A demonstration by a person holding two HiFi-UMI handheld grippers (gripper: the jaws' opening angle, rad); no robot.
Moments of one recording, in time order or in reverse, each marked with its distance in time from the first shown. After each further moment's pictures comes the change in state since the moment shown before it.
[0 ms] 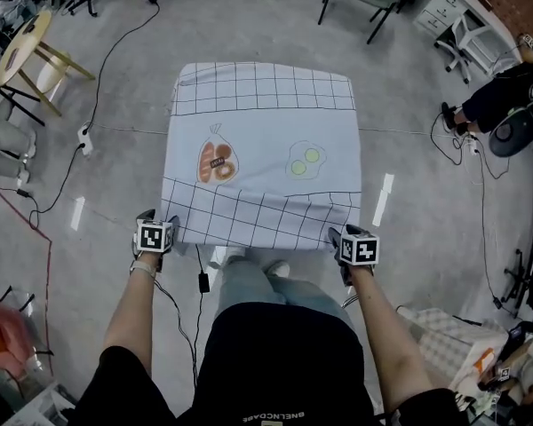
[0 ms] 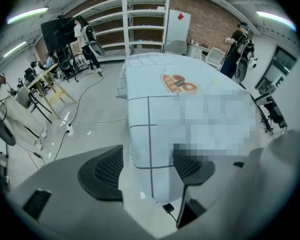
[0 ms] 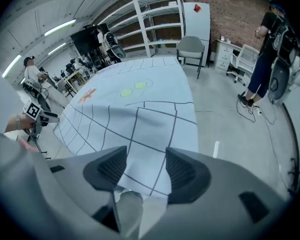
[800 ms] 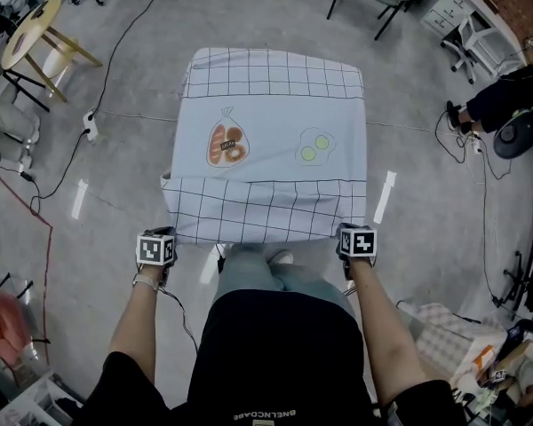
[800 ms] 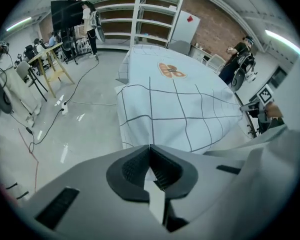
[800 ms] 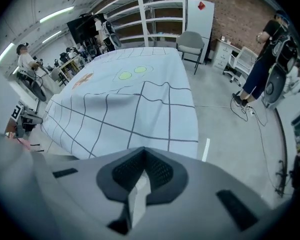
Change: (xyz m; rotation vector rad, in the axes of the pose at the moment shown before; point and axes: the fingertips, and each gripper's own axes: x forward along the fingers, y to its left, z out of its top) left arm -0.035 -0.021 -0.092 -0.125 0.063 -0.110; right arm 0.011 0.006 -0.038 -0.031 0.082 -0.092
